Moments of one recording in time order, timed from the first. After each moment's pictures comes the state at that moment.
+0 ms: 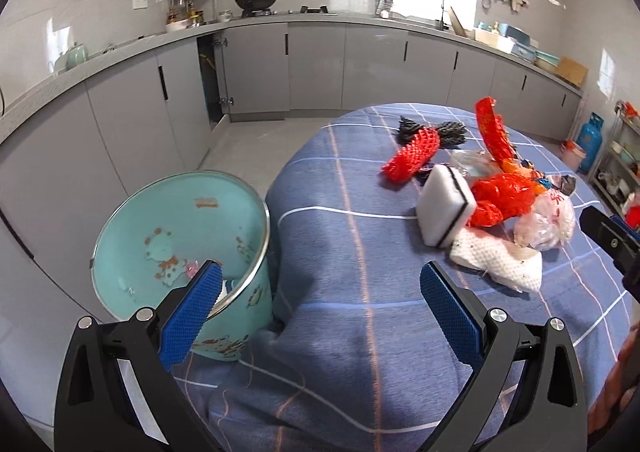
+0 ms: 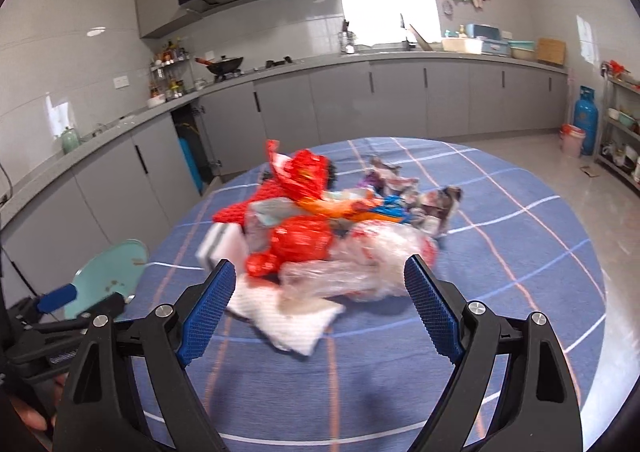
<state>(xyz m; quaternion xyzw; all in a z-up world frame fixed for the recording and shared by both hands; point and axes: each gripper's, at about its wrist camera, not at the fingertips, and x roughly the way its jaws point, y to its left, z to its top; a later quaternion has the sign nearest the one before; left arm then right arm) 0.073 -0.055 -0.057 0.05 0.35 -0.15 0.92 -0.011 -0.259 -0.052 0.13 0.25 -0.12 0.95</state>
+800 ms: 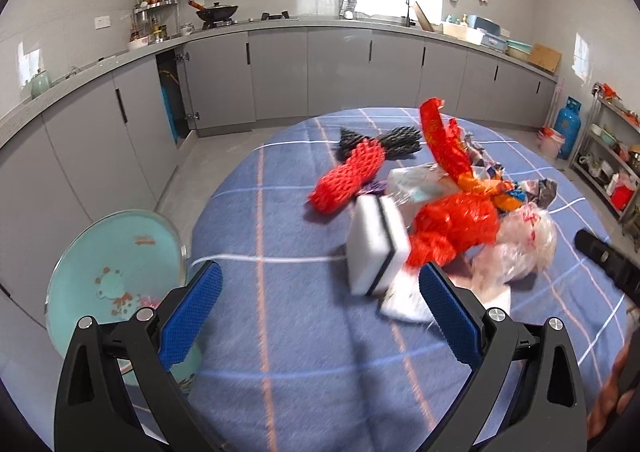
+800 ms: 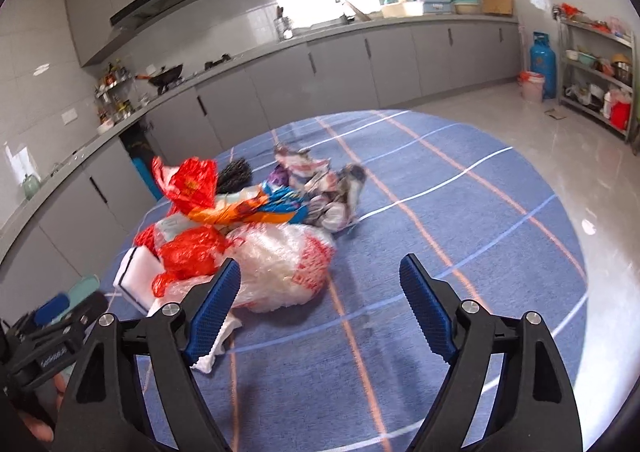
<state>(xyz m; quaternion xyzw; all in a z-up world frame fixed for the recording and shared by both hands) 0.099 -0.129 -0.056 0.07 0.34 -0.20 0.92 -0.016 -0.334 -0.074 0.20 0.27 -0.18 0.92</state>
